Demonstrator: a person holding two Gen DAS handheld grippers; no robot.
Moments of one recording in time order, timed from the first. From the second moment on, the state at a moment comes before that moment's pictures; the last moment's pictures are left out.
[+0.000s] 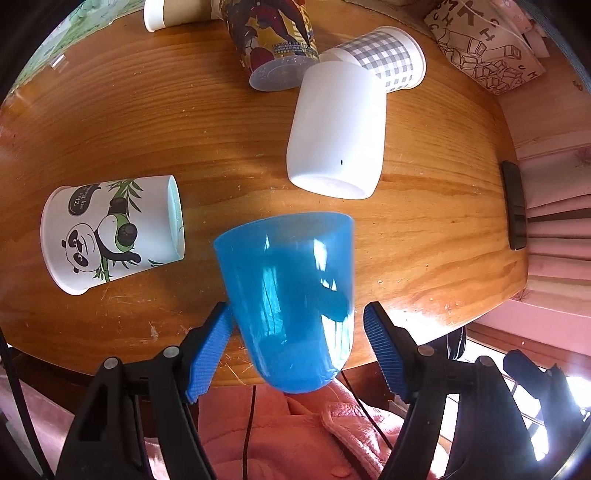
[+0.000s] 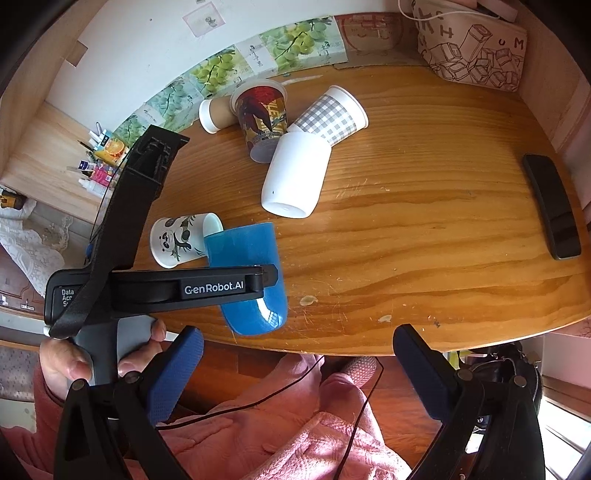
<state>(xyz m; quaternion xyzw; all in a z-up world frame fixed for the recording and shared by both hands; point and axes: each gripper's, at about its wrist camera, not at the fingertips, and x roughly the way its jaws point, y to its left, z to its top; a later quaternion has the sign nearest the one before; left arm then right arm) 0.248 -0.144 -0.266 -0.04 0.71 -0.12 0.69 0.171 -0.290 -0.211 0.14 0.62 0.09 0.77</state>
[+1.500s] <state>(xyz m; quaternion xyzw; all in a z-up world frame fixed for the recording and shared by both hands) 0.248 0.020 -0.183 -0.08 0.56 -0.11 0.82 0.230 -0.195 -0.249 0.11 0.54 0.07 0.83</state>
